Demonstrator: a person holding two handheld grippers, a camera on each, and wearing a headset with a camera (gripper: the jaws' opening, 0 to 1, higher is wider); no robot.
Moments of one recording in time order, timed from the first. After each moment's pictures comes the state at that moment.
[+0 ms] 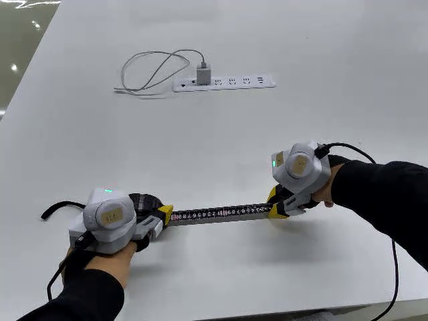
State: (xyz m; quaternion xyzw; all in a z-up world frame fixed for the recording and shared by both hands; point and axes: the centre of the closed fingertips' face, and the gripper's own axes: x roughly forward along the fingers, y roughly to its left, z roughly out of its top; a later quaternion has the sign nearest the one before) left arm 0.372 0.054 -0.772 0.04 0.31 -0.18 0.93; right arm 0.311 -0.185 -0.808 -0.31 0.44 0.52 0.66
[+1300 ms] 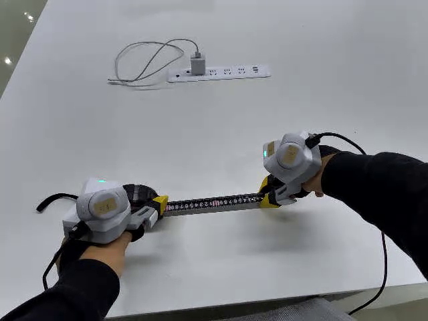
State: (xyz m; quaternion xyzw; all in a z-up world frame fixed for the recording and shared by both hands) left arm 0.371 0.054 -0.772 0.04 0.31 -0.18 0.93; right arm 0.312 -0.178 -0.810 -0.31 0.43 0.52 0.66
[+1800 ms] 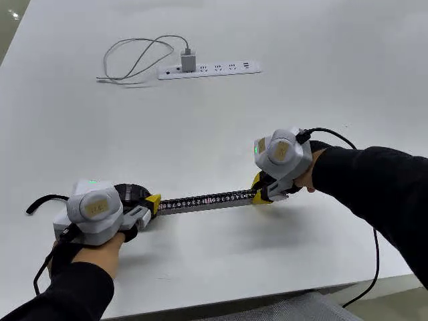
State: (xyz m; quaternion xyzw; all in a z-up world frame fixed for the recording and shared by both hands) left arm 0.371 0.054 -0.772 0.04 0.31 -0.18 0.93; right arm 0.312 -0.176 -0.810 -0.31 0.43 0.52 0.67
